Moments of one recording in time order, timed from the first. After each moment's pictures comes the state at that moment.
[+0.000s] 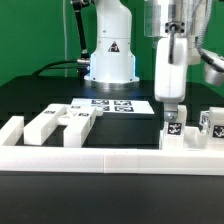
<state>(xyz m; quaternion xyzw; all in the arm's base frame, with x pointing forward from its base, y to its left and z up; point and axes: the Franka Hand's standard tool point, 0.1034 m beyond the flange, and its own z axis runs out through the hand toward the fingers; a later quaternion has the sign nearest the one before) 0.624 0.046 0.074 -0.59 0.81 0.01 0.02</state>
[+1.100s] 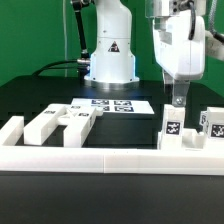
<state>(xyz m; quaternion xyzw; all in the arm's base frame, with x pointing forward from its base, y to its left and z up) 0.622 0.050 0.098 -0.68 0.73 0.01 0.03</state>
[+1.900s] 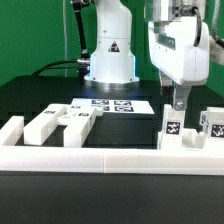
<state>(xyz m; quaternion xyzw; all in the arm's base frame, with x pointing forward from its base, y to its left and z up) 0.619 0.048 0.096 -0.72 0.69 0.01 0.03</state>
